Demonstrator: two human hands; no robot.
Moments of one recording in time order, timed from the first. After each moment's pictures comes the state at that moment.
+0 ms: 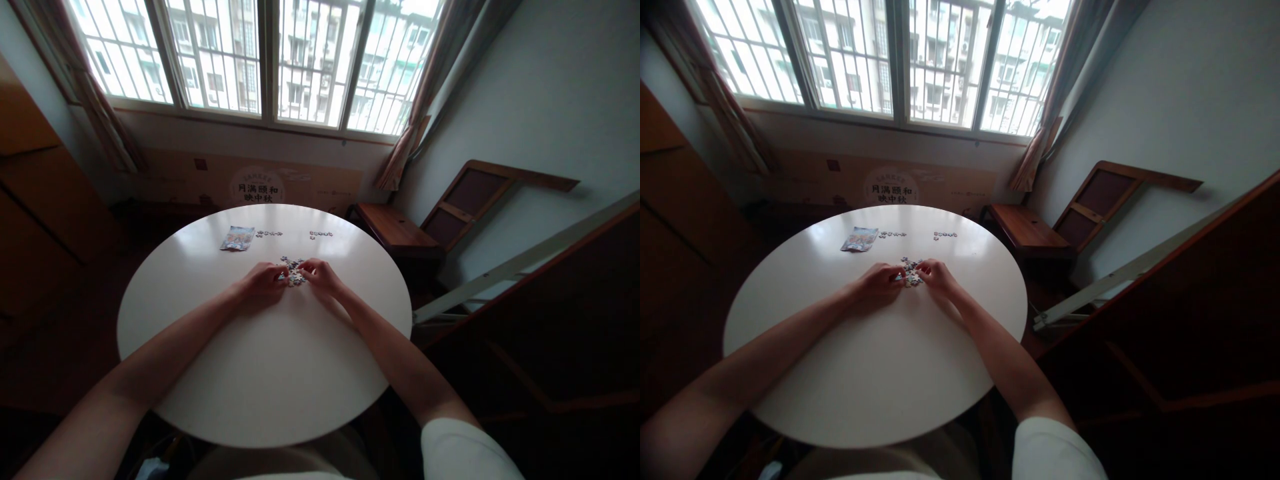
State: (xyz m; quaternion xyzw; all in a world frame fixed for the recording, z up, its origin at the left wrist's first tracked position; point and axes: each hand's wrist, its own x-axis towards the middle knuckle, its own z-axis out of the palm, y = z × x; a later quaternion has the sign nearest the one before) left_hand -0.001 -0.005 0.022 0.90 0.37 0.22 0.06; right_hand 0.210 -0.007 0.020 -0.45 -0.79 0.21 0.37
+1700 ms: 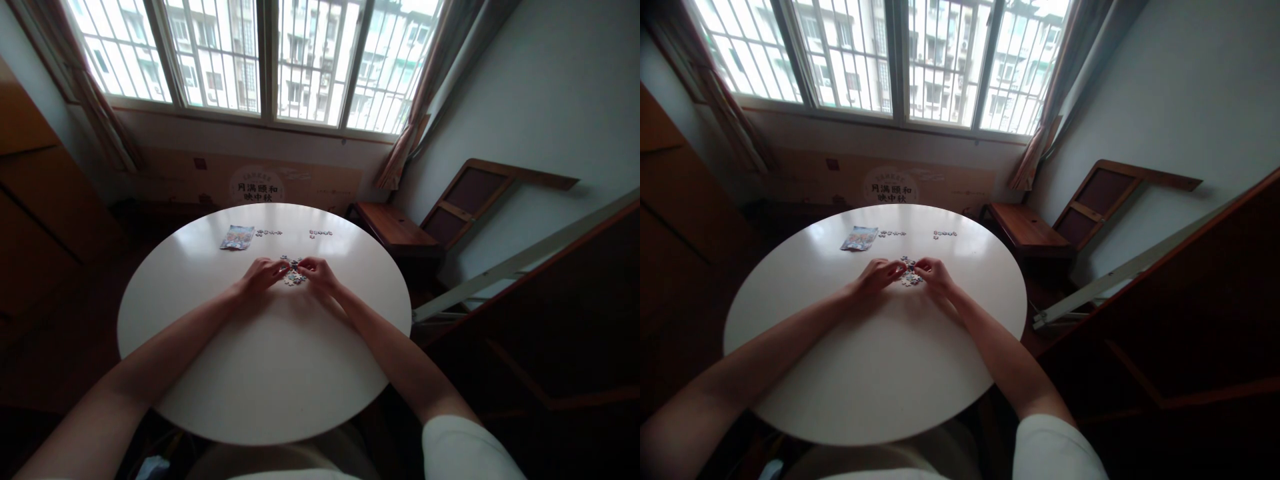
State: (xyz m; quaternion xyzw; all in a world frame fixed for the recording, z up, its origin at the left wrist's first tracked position) left_hand -0.004 0.011 0.005 0.88 0.29 0.36 -0.08; right_hand 0.203 -0.002 0.013 -0.41 -0.72 0.34 0.45
